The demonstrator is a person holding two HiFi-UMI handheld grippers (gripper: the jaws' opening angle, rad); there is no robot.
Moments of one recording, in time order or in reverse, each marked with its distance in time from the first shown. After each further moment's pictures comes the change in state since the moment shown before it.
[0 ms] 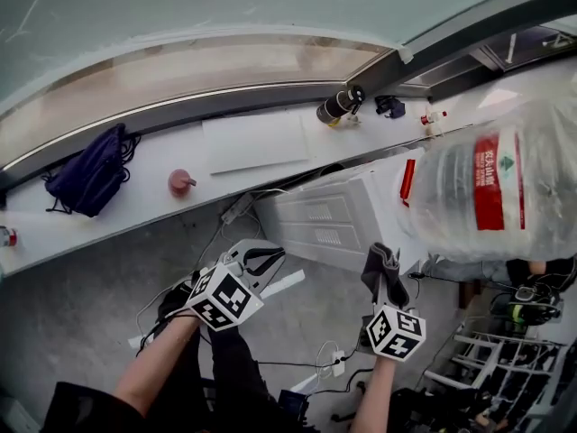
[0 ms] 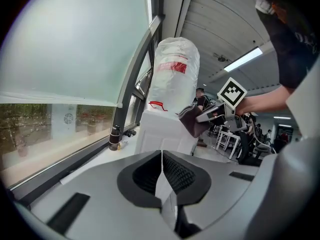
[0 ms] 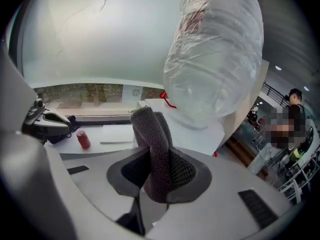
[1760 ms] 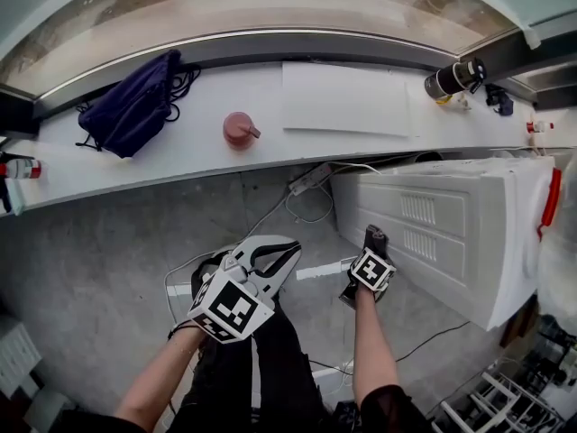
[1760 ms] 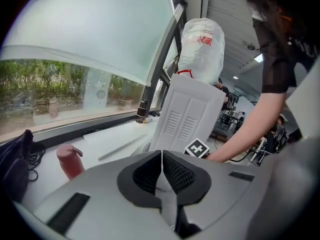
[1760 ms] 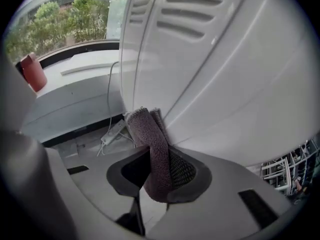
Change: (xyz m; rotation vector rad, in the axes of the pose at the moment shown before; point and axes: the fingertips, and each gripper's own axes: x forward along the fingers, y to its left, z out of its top) left arm 0.007 0.035 -0.171 -0.171 0.110 0.276; right arm 0.317 0.107 -0.300 0.034 0.430 -0.096
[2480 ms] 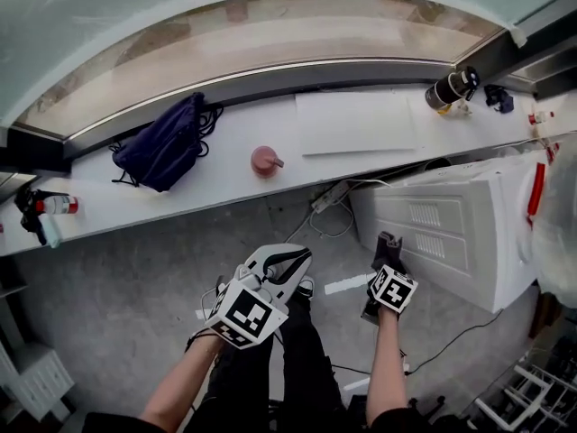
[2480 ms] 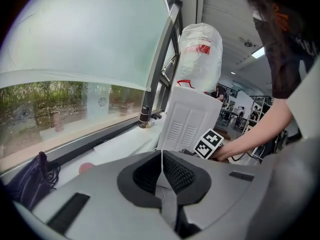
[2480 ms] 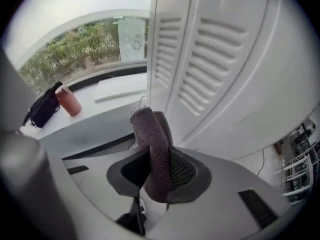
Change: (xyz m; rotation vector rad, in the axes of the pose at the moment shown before) left arm -0.056 0.019 0.048 0.052 0.022 0.017; right arm -0.107 0.028 0.037 0.022 -0.084 0.210
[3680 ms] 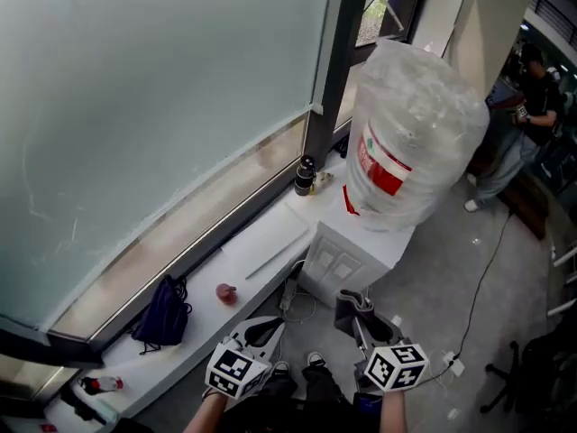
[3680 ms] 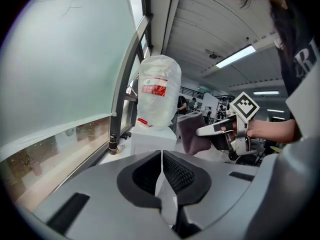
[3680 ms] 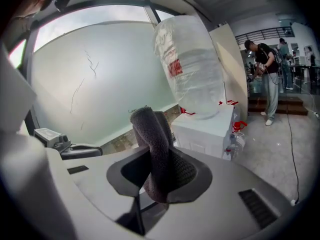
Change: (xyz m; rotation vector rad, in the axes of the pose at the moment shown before) left arm -0.146 -0.112 0.191 0.208 -0.068 -0.307; right arm -0.462 0.012 0.089 0.379 -0.555 0.305
